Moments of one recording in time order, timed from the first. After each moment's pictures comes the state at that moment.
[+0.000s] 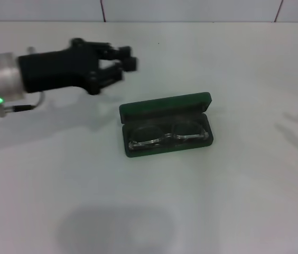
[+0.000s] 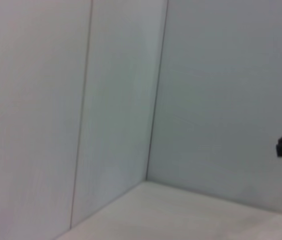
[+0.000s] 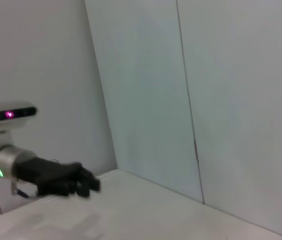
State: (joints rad) left arm -0.64 -2.04 0.71 0.60 1.83 1.60 -1.30; right arm 0.27 2.01 -0.42 -1.31 -1.79 -1.95 1.73
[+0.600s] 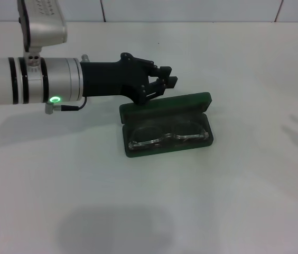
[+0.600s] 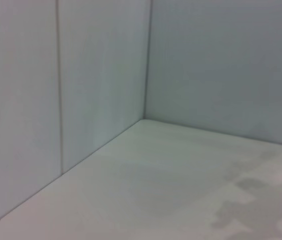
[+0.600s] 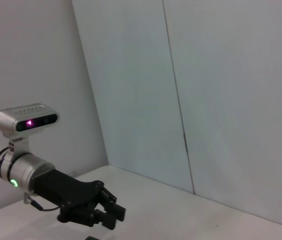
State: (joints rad) left arm -0.76 -2.09 0.89 0.50 1.86 1.33 -1.28; right arm 0.26 2.00 -0.41 -1.20 -1.83 -1.91 1.64
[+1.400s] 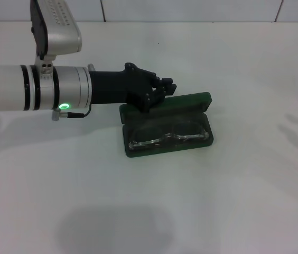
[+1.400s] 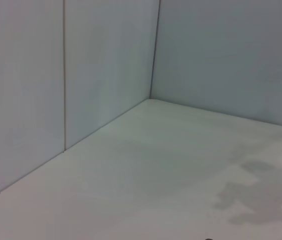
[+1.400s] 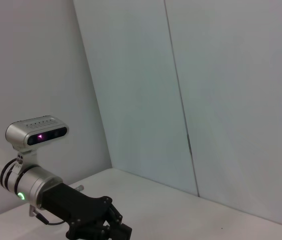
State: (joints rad) left arm -0.78 -2.09 0.92 0.42 1.86 1.25 -1.26; right arm 0.27 2.01 -0.42 -1.17 -1.83 -1.90 1.63
